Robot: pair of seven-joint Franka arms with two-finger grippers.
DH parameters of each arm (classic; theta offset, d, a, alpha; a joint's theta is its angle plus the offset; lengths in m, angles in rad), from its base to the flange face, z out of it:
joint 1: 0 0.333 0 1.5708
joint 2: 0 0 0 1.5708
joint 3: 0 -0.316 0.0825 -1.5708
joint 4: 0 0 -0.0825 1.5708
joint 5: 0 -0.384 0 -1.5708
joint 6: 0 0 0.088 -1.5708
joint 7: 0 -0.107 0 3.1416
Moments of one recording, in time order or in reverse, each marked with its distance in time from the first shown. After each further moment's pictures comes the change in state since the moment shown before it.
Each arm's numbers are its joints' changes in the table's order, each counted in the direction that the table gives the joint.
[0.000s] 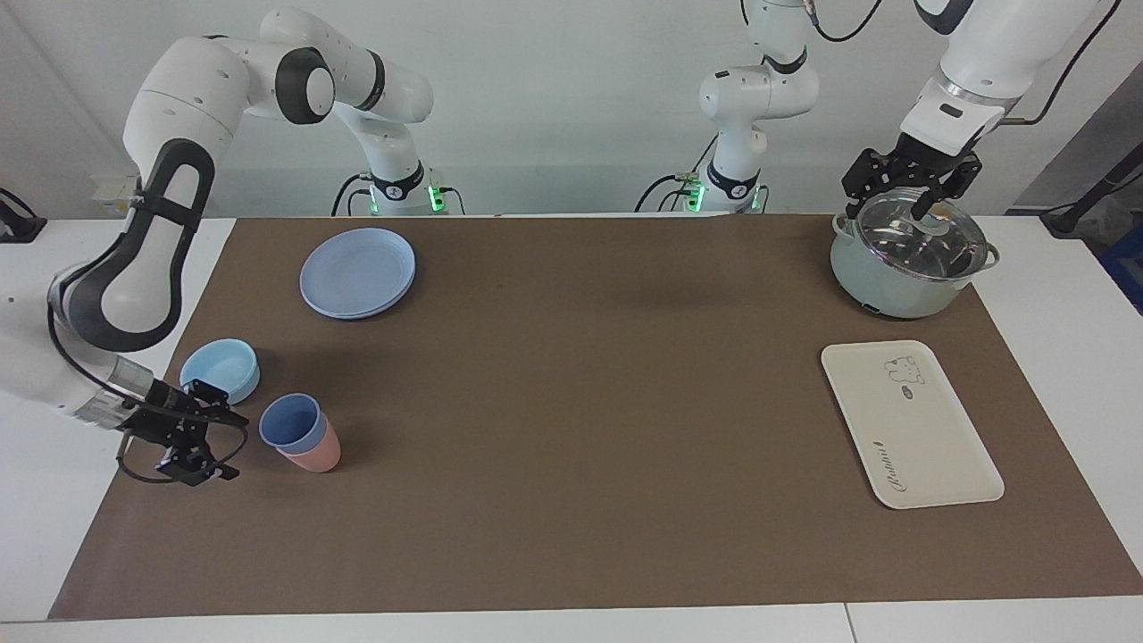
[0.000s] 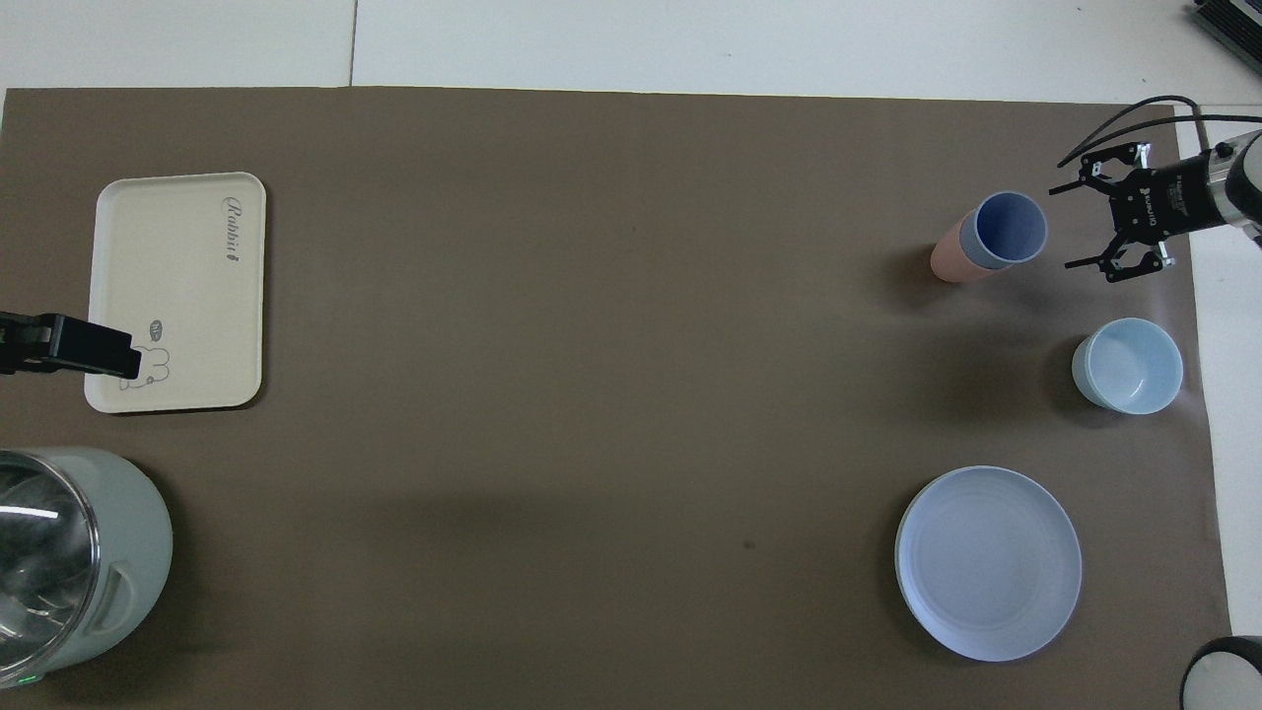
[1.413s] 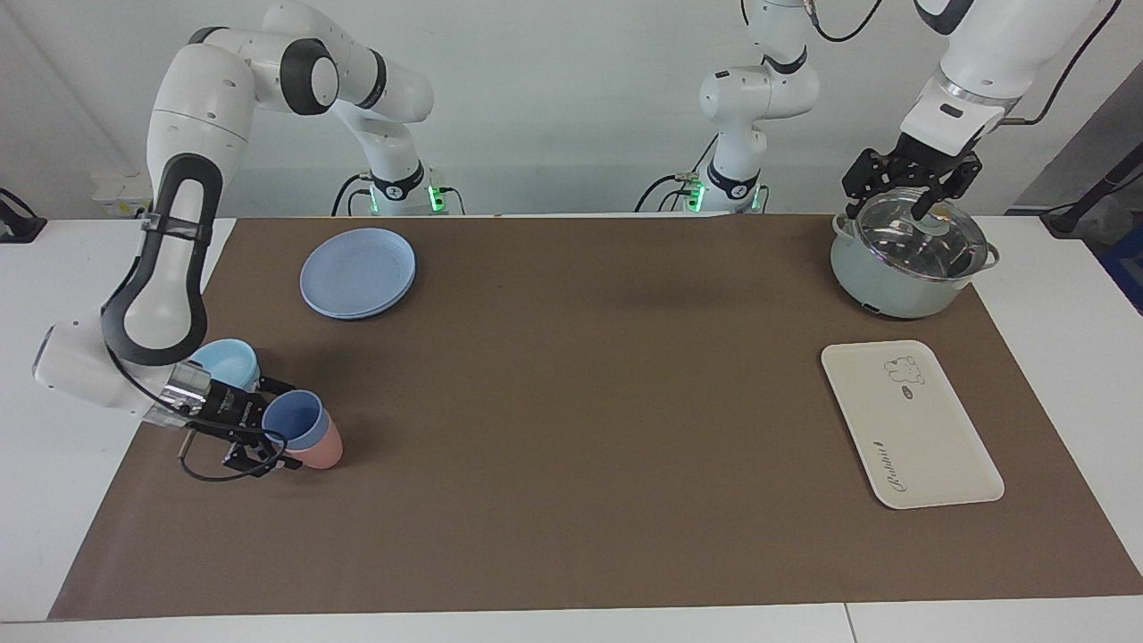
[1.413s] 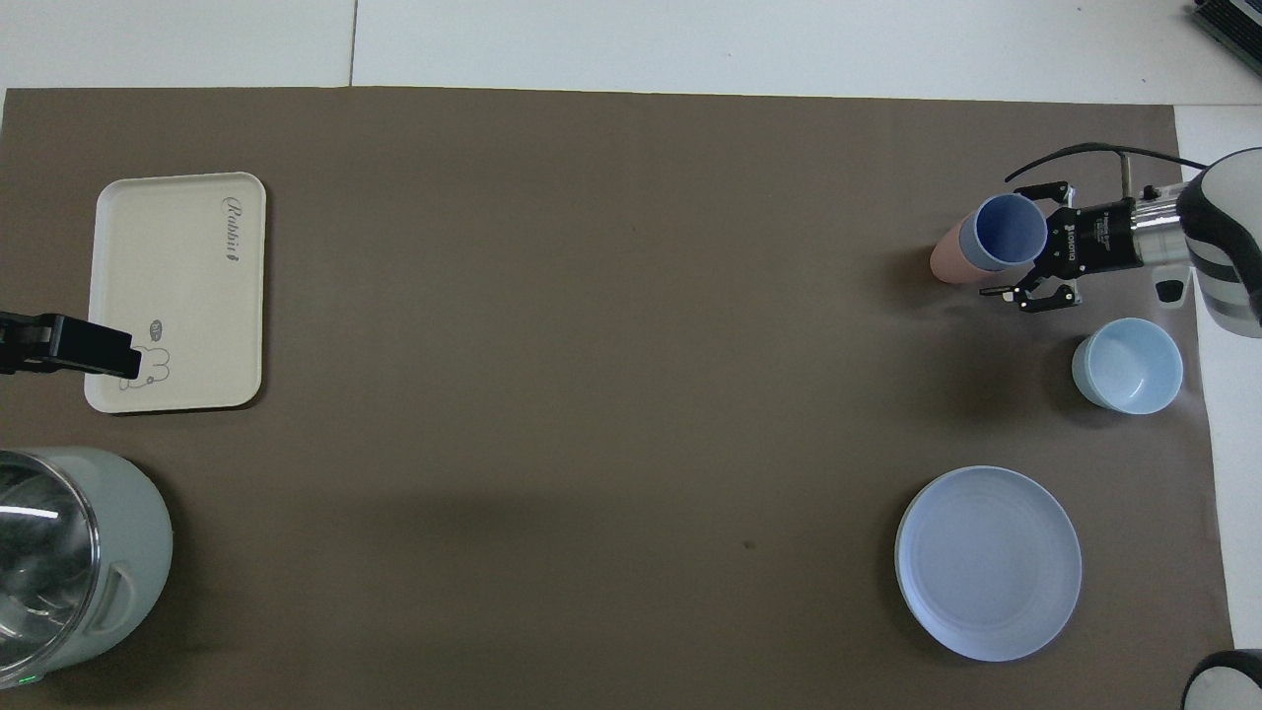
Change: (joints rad) left arm 0.000 0.000 0.000 0.000 0.000 0.000 0.000; right arm 0.017 0.056 -0.006 -0.244 -0.251 0.019 -0.012
